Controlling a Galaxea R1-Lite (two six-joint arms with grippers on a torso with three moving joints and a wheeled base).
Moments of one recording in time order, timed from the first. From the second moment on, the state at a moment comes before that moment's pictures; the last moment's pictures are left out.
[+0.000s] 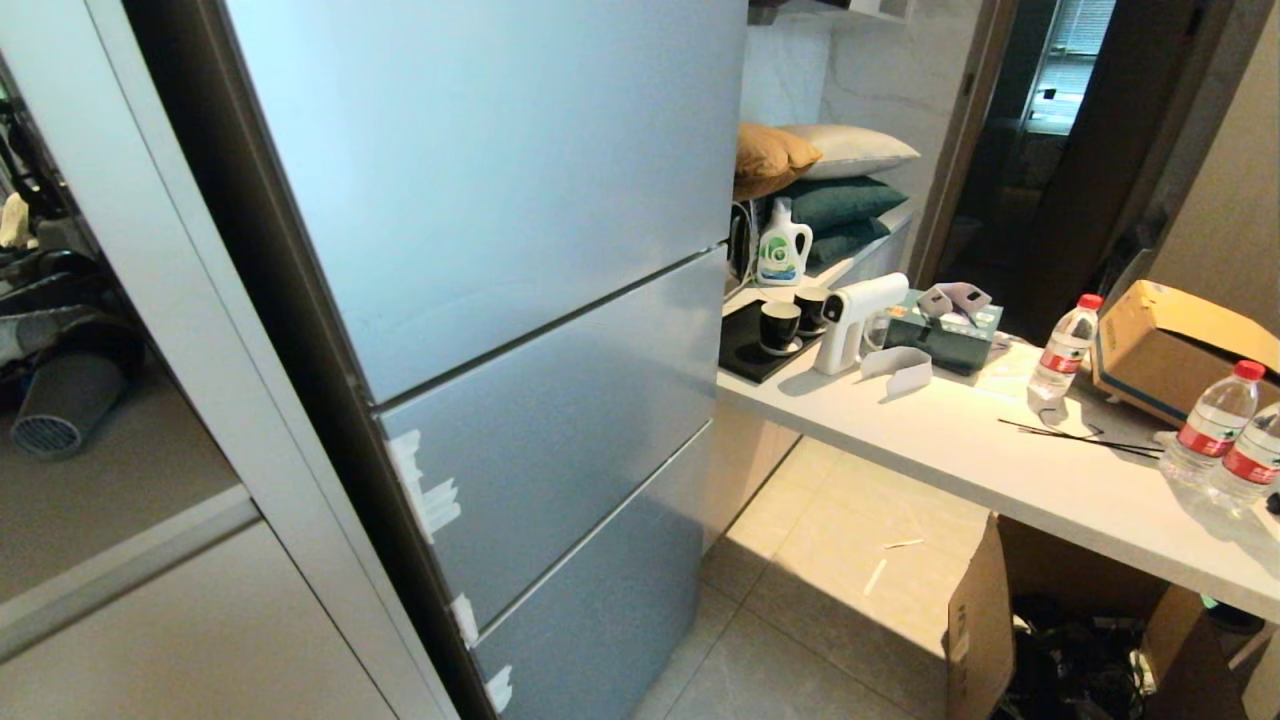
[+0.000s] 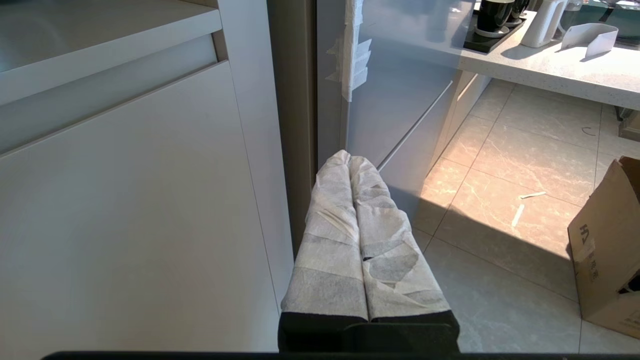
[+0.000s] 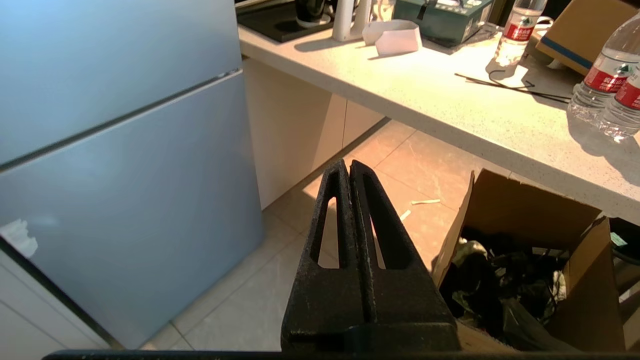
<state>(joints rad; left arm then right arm) 0.00 0.00 0.00 -0.03 0.00 0.00 0.01 0.01 0.00 0.00 0.01 -0.01</state>
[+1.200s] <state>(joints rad) 0.00 0.00 0.00 -0.03 0.00 0.00 0.01 0.00 0.00 0.00 0.01 -0.02</state>
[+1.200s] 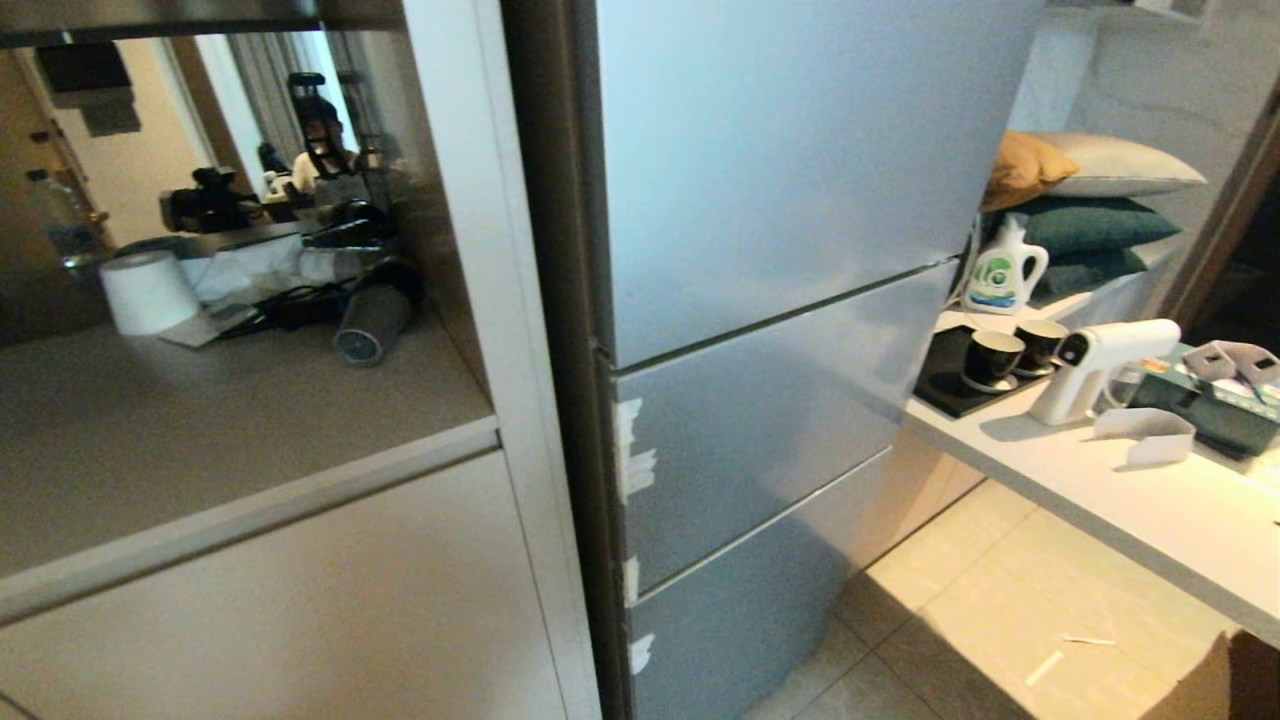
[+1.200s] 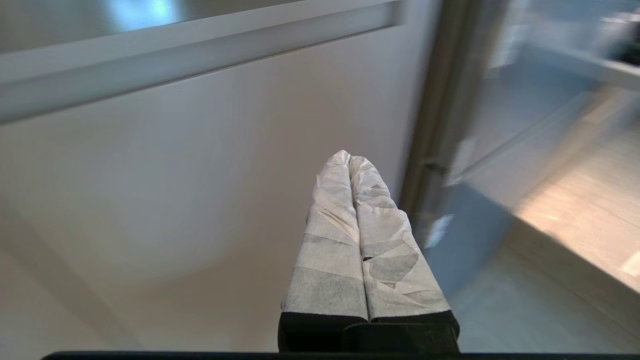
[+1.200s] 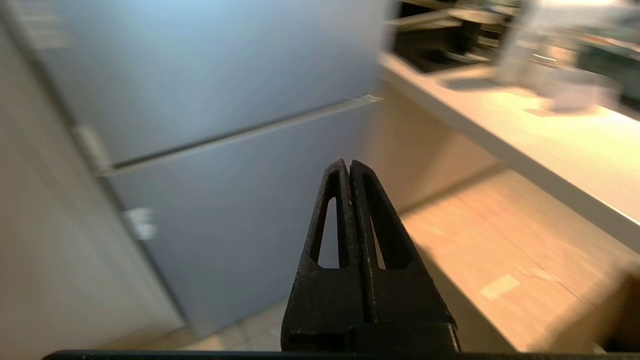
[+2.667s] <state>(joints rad) 0.00 0.00 0.00 -0.03 0.00 0.00 0.01 0.00 0.00 0.00 0.00 0.03</state>
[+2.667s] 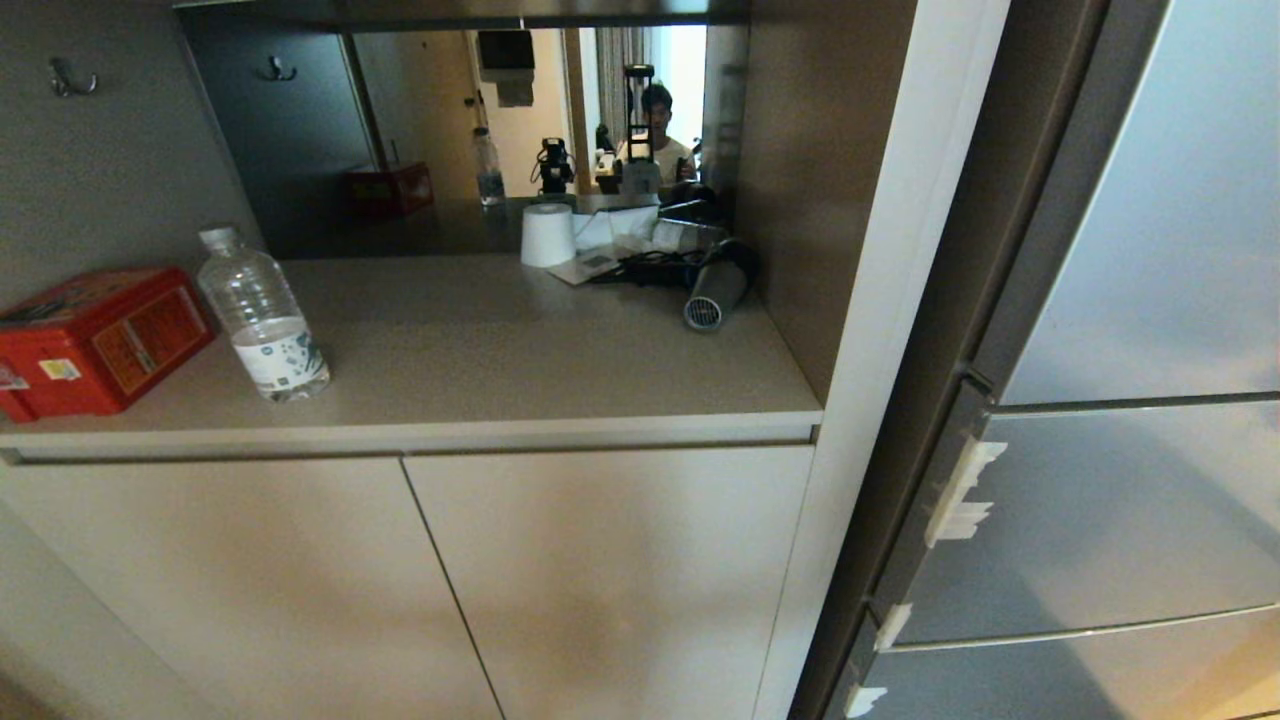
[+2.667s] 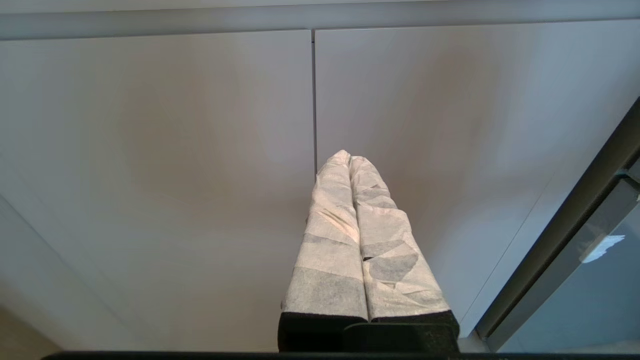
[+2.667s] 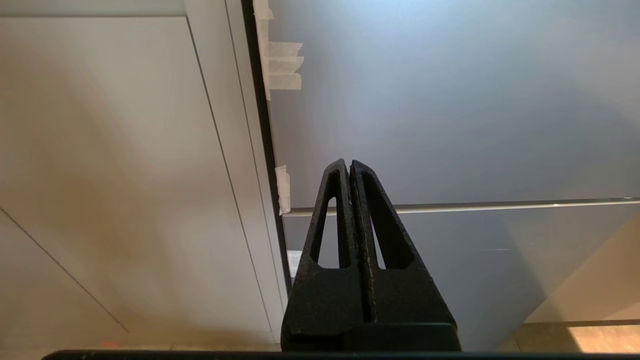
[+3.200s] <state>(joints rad) 0.00 0.00 0.00 -0.03 0.00 0.00 0.01 0.00 0.00 0.00 0.00 0.03</state>
